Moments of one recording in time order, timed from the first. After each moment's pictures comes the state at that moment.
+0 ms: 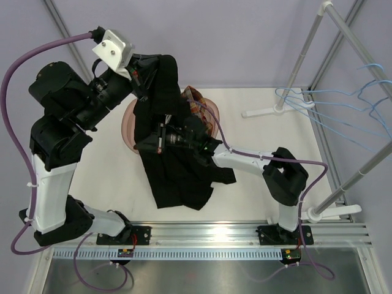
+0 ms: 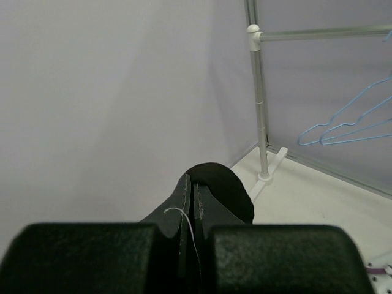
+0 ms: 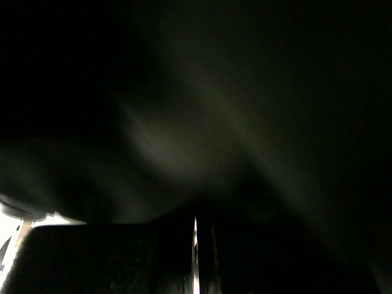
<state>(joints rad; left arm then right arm) -0.74 1.37 2.30 -0.71 0.04 0.23 0.98 1.86 1.33 0.66 -0.52 0.96</state>
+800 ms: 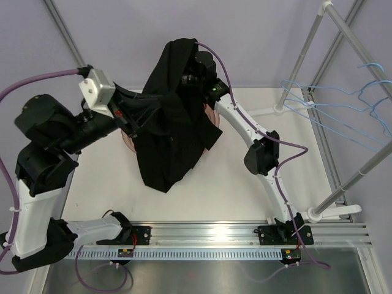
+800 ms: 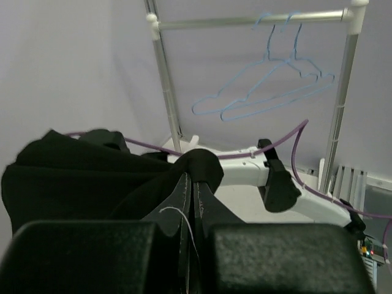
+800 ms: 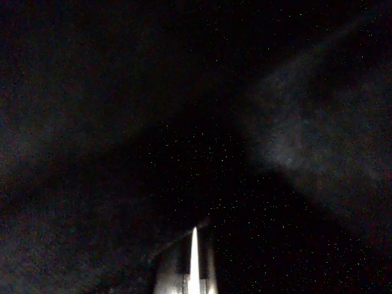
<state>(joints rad) -0.74 1.11 1.98 -0.66 0.33 0.05 0.64 2.40 2.52 -0.01 -0.89 0.73</state>
